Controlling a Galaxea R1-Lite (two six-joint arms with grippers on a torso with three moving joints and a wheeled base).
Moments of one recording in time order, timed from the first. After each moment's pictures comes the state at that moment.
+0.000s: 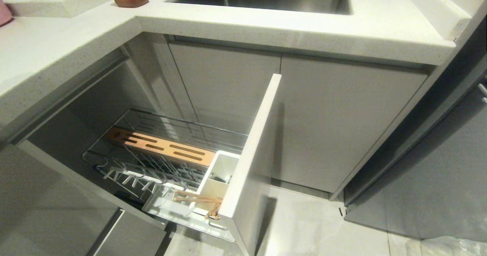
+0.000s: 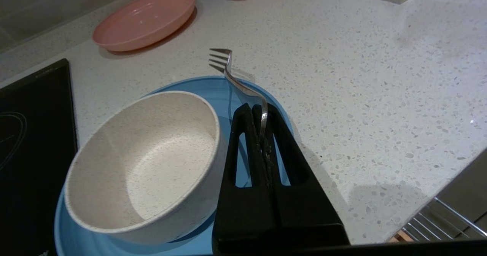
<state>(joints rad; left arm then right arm) 0.00 1.11 -1.11 -0.22 0.79 0.20 -0.01 0.00 0.00 0.00 0.00 0.01</state>
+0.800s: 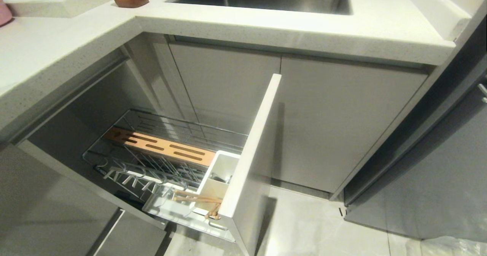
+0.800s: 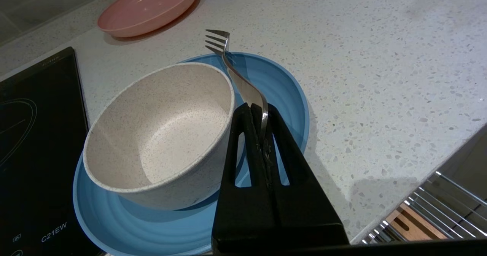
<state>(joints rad) 0.00 1.04 -1.02 -0.21 0.79 0.20 -0.01 0.00 0.00 0.00 0.00 0.01</state>
